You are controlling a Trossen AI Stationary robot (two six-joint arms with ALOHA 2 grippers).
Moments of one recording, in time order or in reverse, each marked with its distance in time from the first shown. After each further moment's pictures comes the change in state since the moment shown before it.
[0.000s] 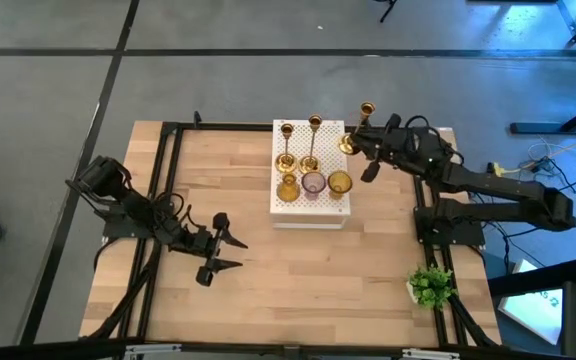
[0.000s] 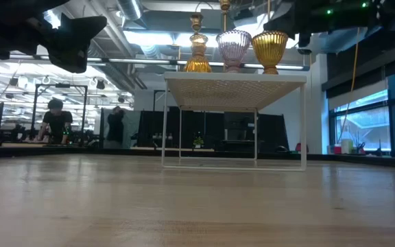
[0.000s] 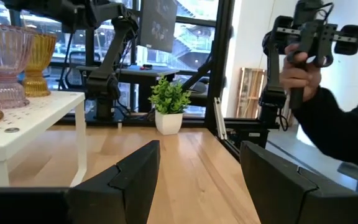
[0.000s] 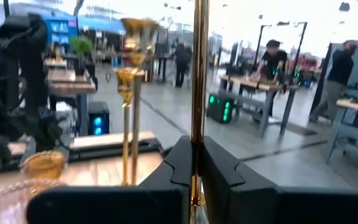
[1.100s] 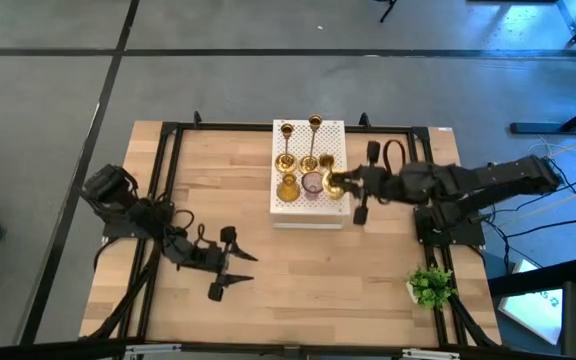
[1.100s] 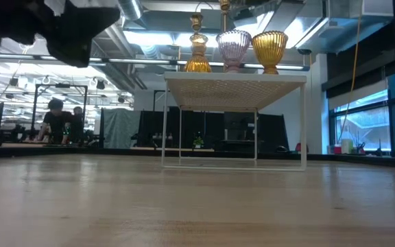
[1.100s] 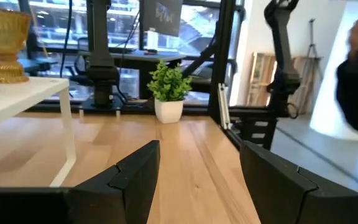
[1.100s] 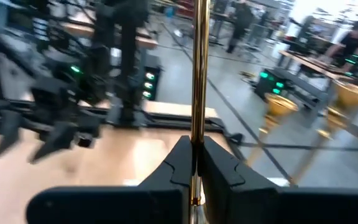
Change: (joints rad) left arm -0.084 0.103 0.187 -0.160 -0.134 -0.011; right arm 0.589 0.210 0.457 -0.509 0.379 -0.062
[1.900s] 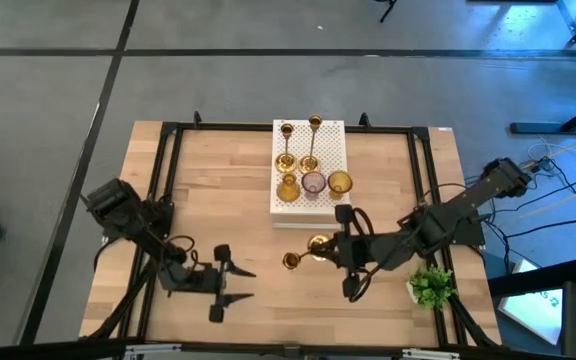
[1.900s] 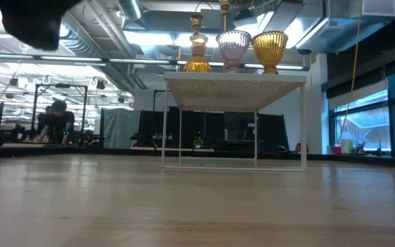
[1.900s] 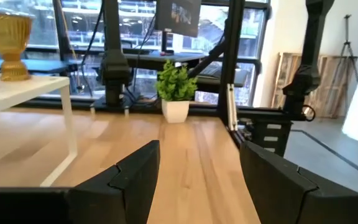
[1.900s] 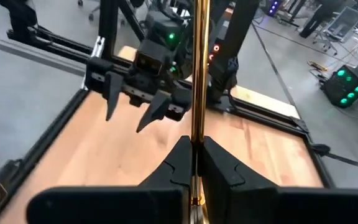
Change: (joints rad) left arm -0.191 0.119 0.165 -0.031 -0.304 0.028; right arm 0.355 0.382 0.363 -0.251 0.086 0.054
